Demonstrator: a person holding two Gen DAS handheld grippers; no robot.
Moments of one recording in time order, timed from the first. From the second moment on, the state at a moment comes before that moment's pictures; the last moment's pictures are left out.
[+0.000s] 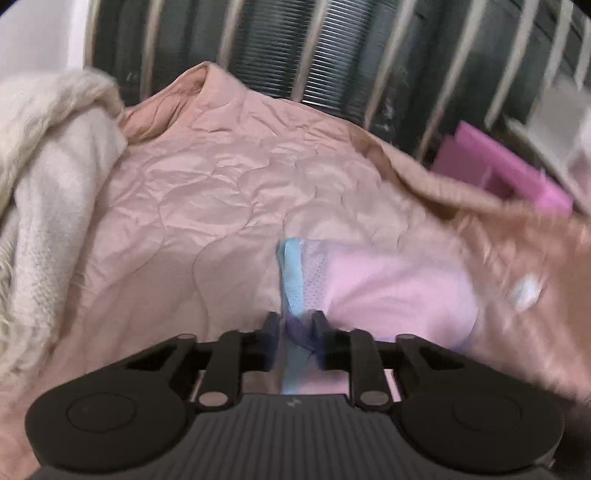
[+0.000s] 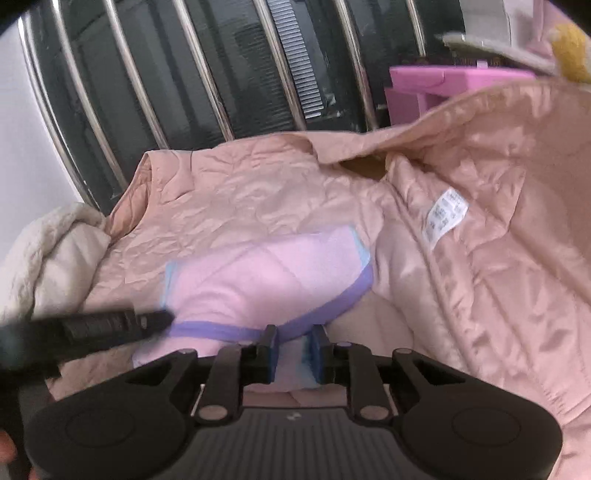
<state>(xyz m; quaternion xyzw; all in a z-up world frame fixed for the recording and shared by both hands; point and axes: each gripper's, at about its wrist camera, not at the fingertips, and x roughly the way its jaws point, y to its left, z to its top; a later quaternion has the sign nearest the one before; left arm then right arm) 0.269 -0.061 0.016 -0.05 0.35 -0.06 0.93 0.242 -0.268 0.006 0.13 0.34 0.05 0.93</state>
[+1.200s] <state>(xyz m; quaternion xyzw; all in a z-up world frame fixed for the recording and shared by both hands) -0.029 0.030 0.009 0.01 0.35 -0.02 0.94 -0.052 -0.197 0.004 0.05 0.28 0.05 0.96</state>
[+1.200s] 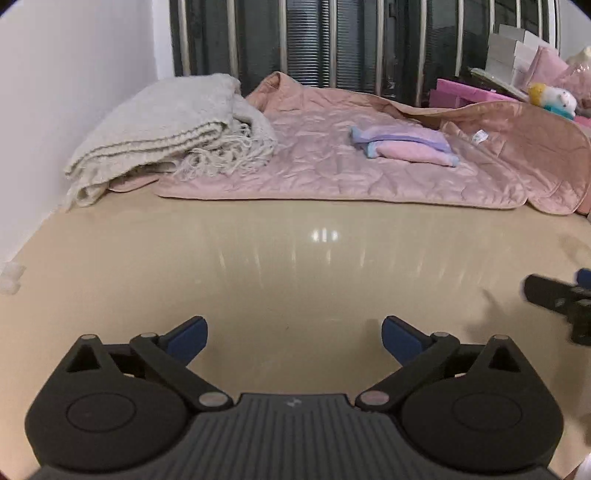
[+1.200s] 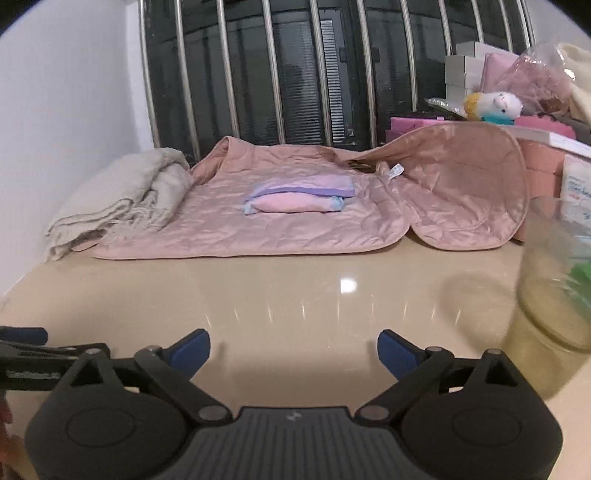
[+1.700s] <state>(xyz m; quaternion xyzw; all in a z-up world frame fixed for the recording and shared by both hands) 0.005 0.020 0.000 0.01 0.34 -0.02 0.94 0.004 -0.182 -0.005 0.00 0.33 0.03 0.94</state>
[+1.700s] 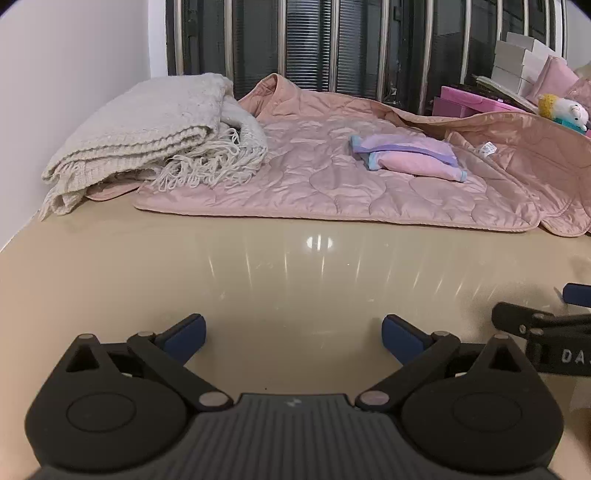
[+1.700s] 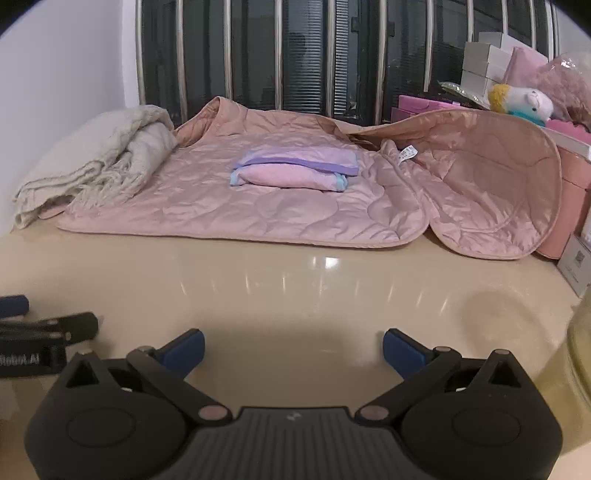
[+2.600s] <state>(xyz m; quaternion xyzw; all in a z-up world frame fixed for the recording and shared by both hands) 0.005 0.013 0.000 0.01 0.34 -0.01 0.94 -0.001 -0.174 -0.004 0.00 0.33 0.03 0.94</state>
